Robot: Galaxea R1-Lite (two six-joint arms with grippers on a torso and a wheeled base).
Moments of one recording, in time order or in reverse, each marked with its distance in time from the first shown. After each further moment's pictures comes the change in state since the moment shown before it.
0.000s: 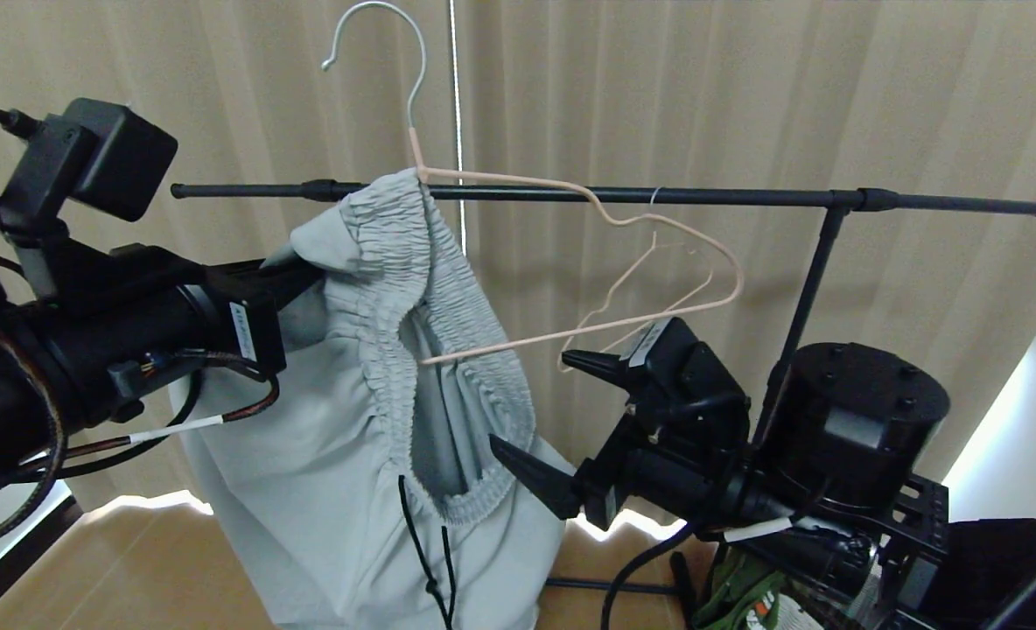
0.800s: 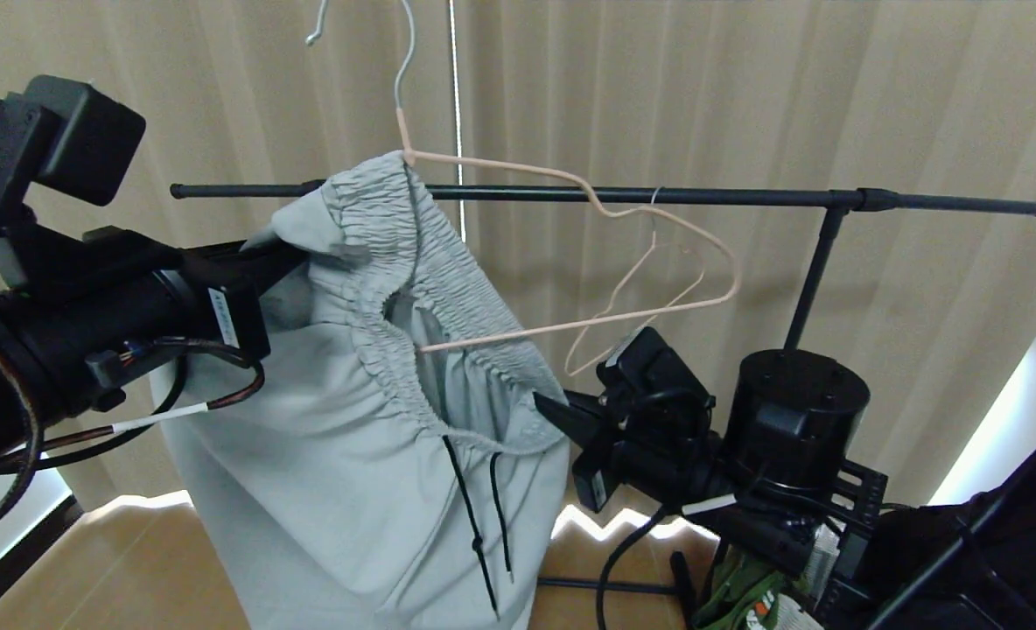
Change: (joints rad) left arm 0.034 -0.016 0.010 -0.044 0.002 0.042; right arm -0.067 0.086 -0.020 -0.019 -0.034 0.001
